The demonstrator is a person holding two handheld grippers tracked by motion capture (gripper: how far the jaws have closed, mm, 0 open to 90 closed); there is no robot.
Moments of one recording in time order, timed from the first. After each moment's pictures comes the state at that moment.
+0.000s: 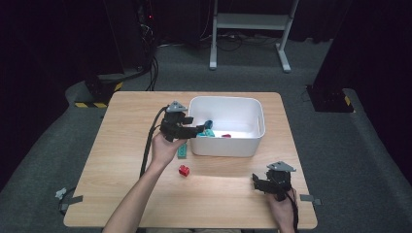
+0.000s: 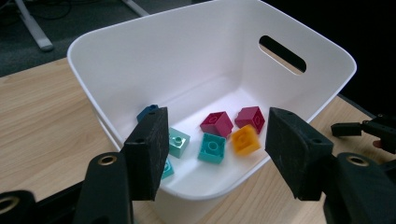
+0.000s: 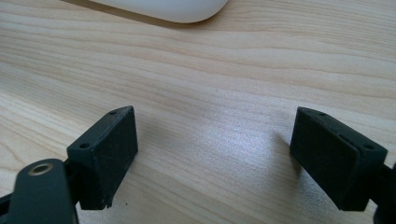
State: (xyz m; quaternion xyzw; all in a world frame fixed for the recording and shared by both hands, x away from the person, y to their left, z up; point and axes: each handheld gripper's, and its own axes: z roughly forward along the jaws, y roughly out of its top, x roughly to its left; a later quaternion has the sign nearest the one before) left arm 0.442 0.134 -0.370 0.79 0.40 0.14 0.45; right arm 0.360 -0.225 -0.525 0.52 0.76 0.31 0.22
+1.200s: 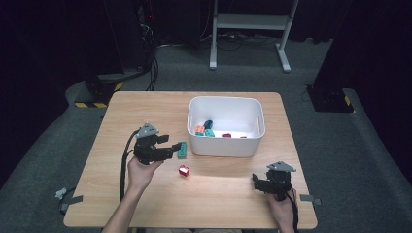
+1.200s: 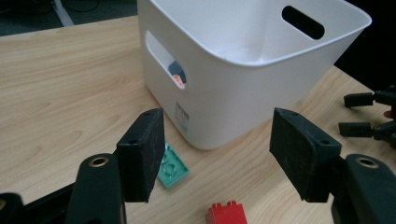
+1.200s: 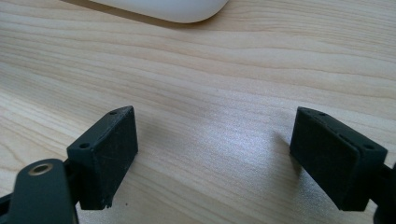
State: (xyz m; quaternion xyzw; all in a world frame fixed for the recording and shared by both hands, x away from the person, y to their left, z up) left arm 0.380 0.196 -0.408 0.76 0.44 0.15 0.46; right arm 0.360 -0.225 -0.525 0.52 0.76 0.31 0.22
